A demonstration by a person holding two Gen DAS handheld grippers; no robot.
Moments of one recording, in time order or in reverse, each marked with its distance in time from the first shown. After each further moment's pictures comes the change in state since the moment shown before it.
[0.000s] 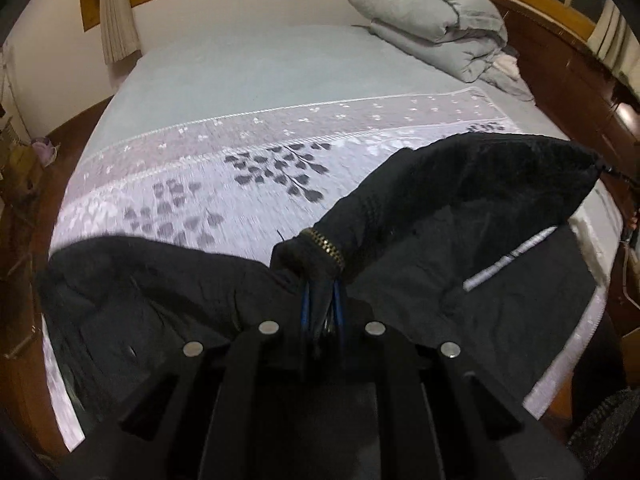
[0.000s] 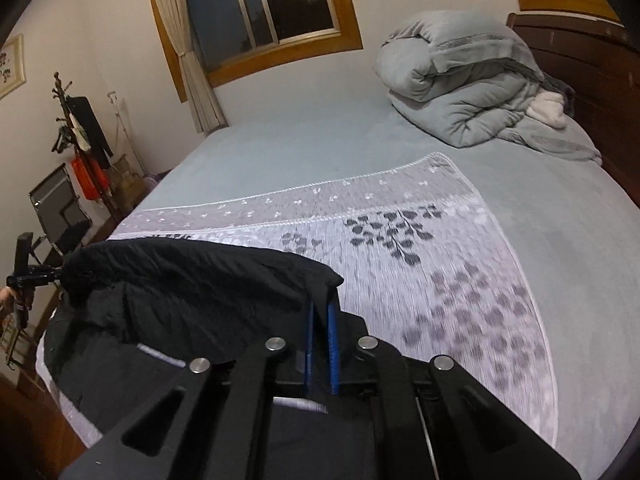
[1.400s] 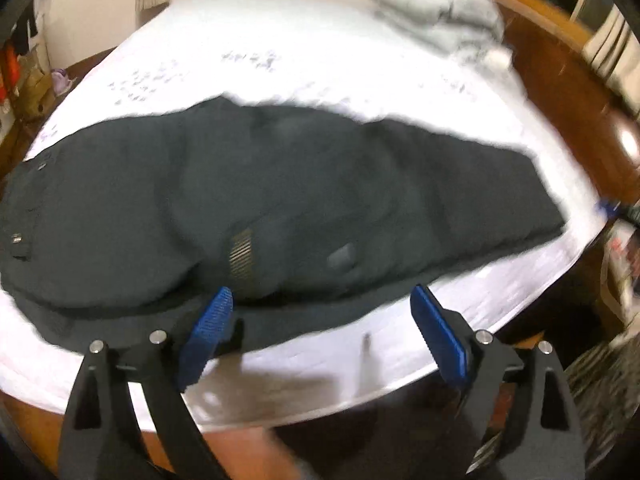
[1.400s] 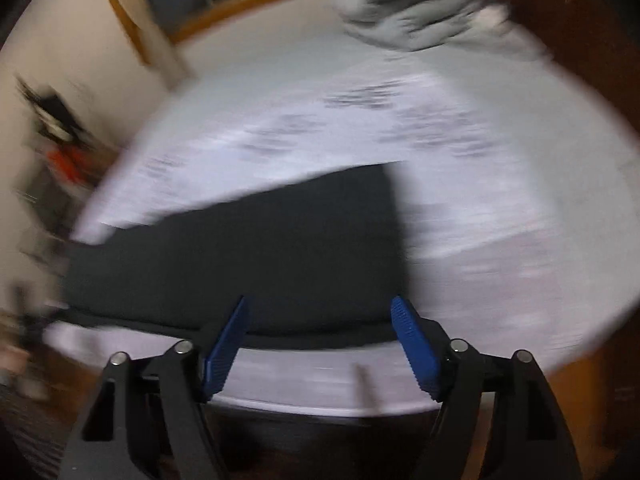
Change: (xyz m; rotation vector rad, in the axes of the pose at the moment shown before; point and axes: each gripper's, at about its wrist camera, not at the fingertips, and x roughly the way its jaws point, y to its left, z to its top) left arm -0.037 -0.111 -0.204 -0.173 -0.010 -0.056; right arm -0.097 0.064 -0.170 0.197 0.212 0.048
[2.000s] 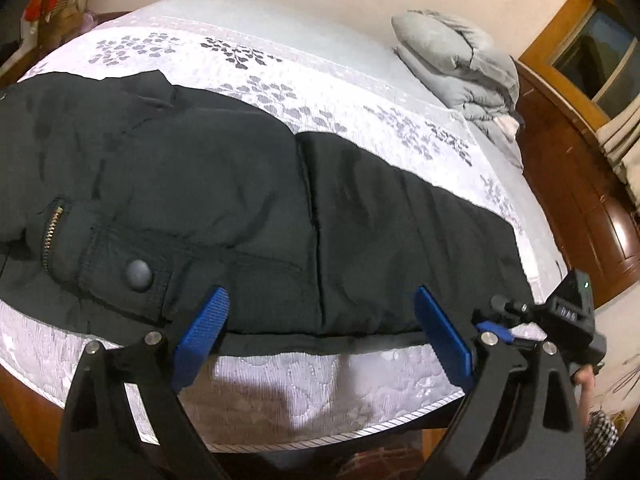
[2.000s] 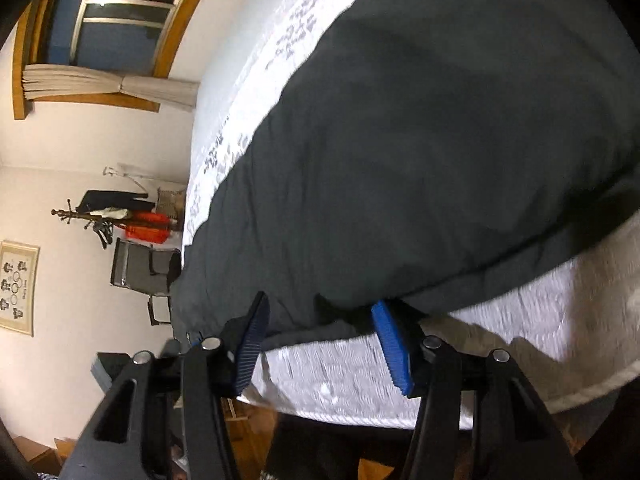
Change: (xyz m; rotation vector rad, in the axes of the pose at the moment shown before) left arm 0.062 -0.082 0.004 -0.250 -0.076 -0.055; right arm 0.154 0.017 -0.045 0.489 0.216 0.346
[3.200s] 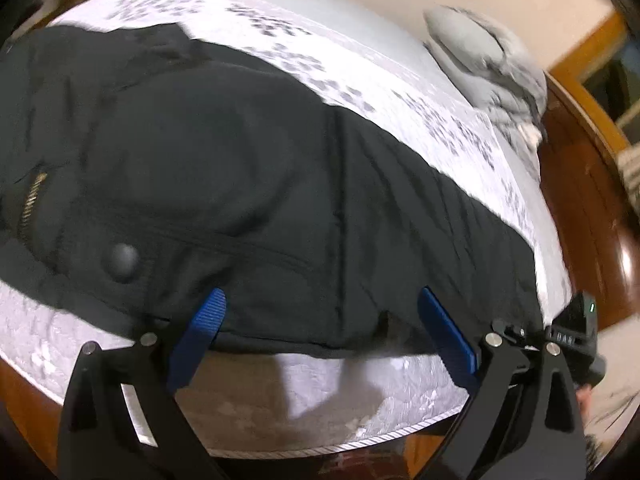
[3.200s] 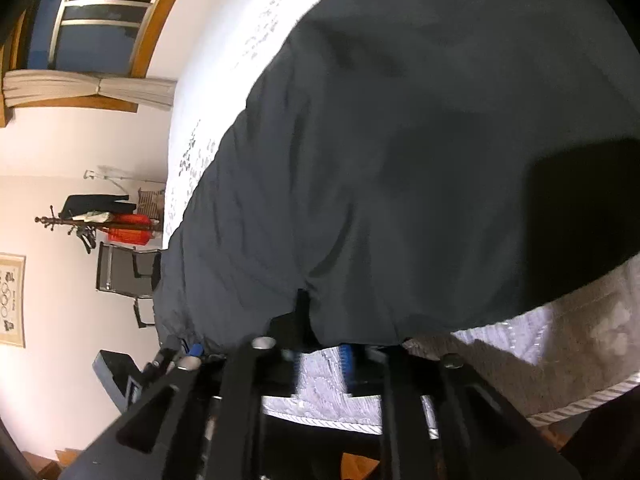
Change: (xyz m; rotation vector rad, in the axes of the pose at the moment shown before) left arm 0.021 0.023 -0.002 -0.152 0.044 0.027; right arm 0.021 0.009 0.012 0.032 0.028 -0.084
